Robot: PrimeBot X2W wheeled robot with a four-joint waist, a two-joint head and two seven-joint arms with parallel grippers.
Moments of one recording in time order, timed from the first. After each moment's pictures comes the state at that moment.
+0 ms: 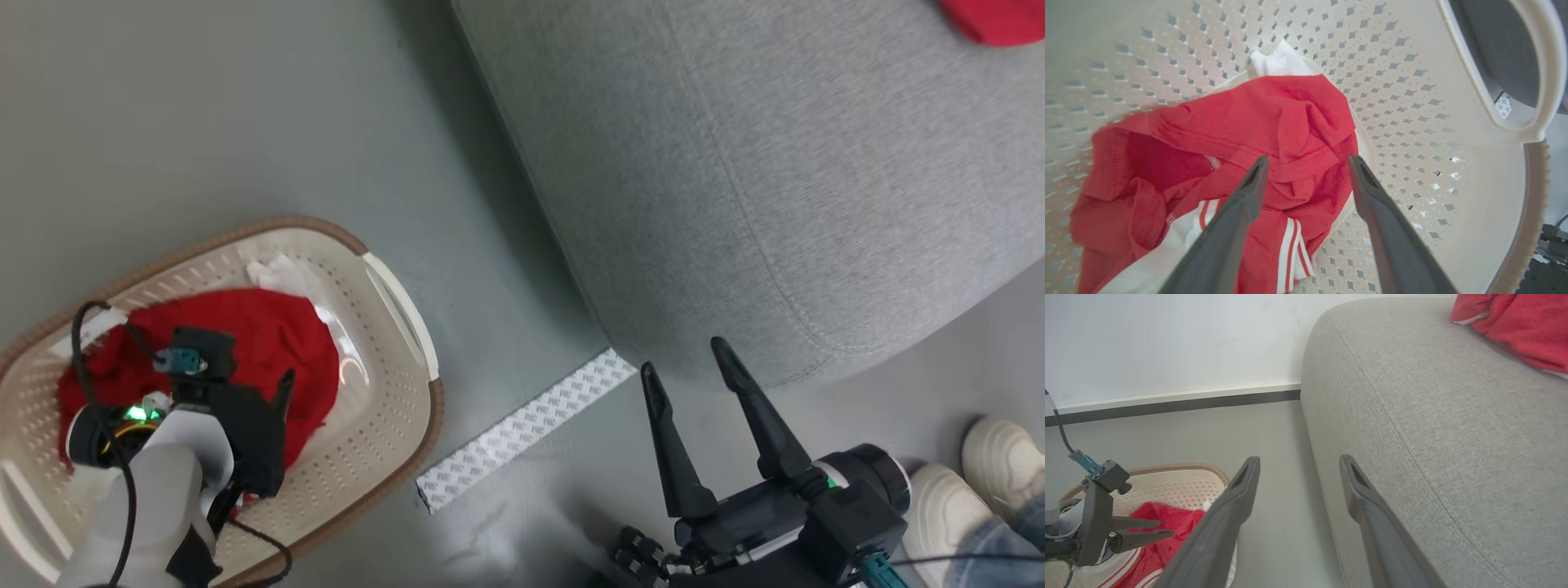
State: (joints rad) left arm -0.83 0.19 -0.26 1.03 -0.14 -0.12 0.02; right arm -0.07 -0.05 0.40 -0.19 0.03 0.13 -0.26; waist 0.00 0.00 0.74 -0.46
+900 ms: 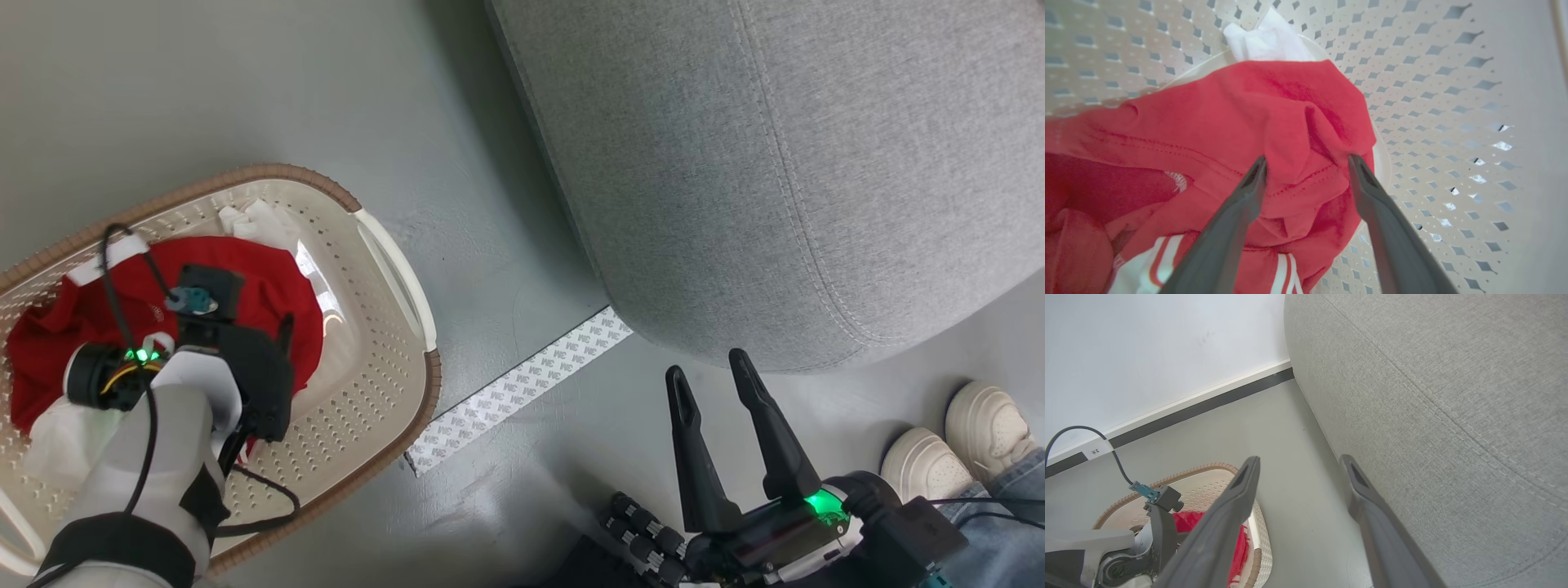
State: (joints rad) left arm -1.02 0.14 -0.32 1.22 -0.13 -0.08 -0.04; right arm -0.01 -0.05 0.42 -0.28 0.28 0.13 -0.26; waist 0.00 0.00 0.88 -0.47
